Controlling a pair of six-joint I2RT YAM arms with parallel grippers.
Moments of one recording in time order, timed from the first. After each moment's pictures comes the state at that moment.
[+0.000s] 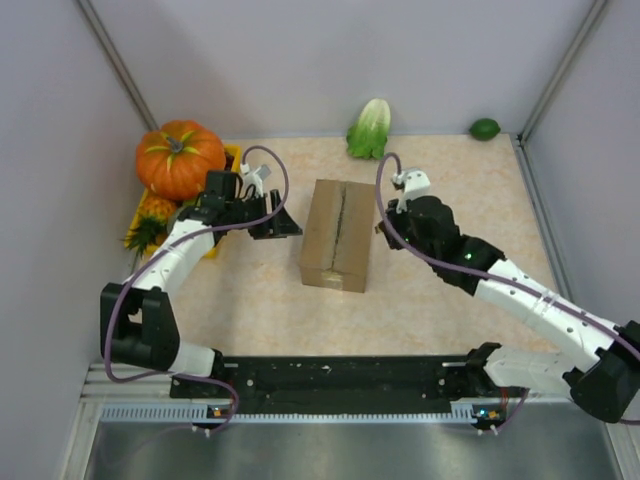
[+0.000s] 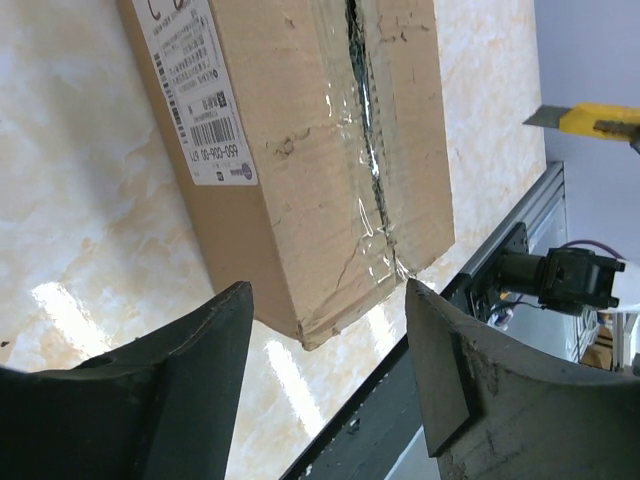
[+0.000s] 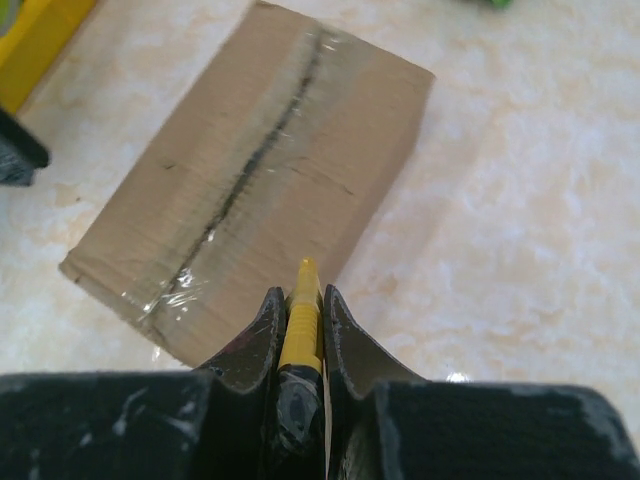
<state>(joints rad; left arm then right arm) -0.18 1.43 1.05 -0.42 0.75 -0.34 0.80 1.10 0.98 -0.30 0.30 0.18</state>
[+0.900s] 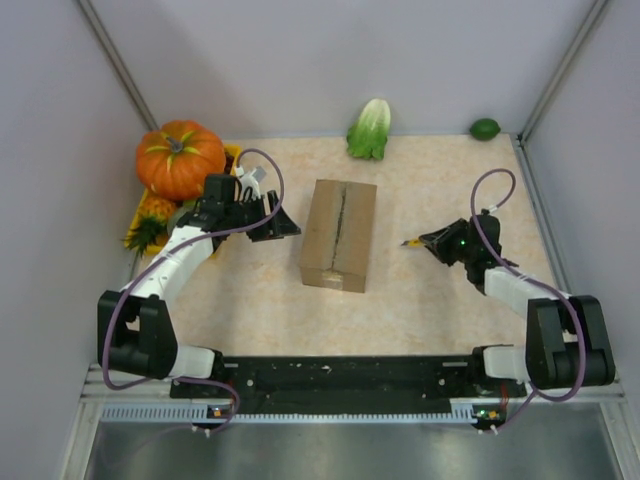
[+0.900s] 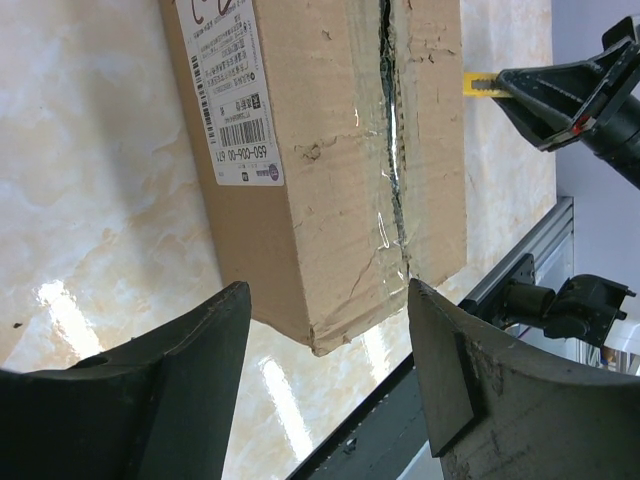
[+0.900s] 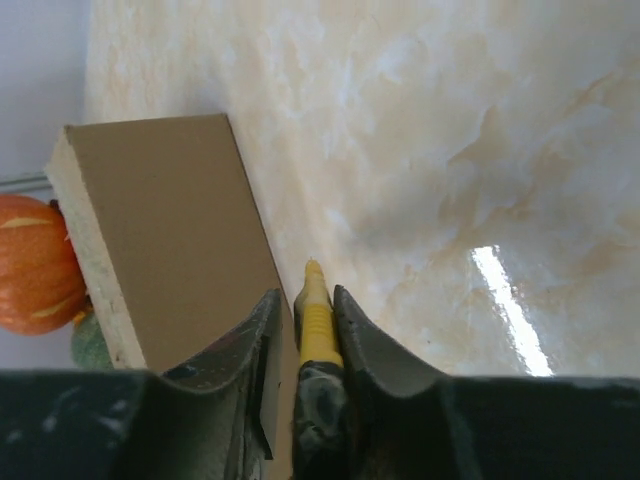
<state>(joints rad) -0.19 1.39 1.00 -0.36 0.66 -0.42 0.06 1.30 0.46 0.26 -0.26 1.04</state>
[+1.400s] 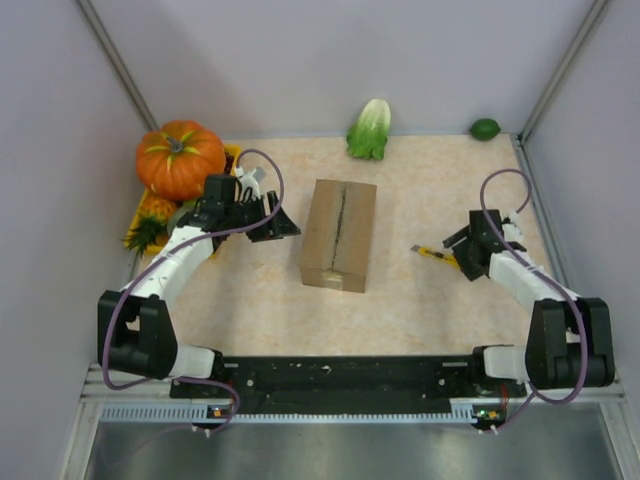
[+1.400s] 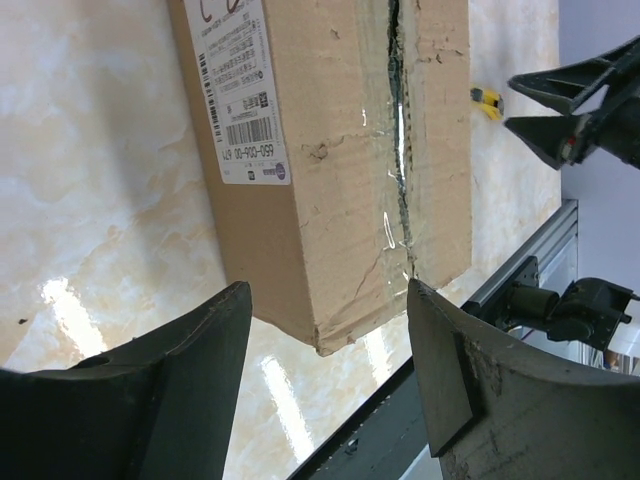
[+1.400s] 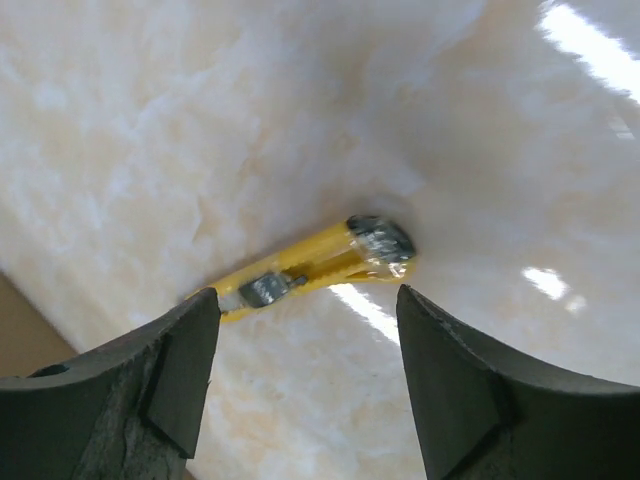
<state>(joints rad) -0.19 1.39 1.00 -0.36 0.65 -0.42 0.04 1.31 0.64 -0.27 0.12 1.01</state>
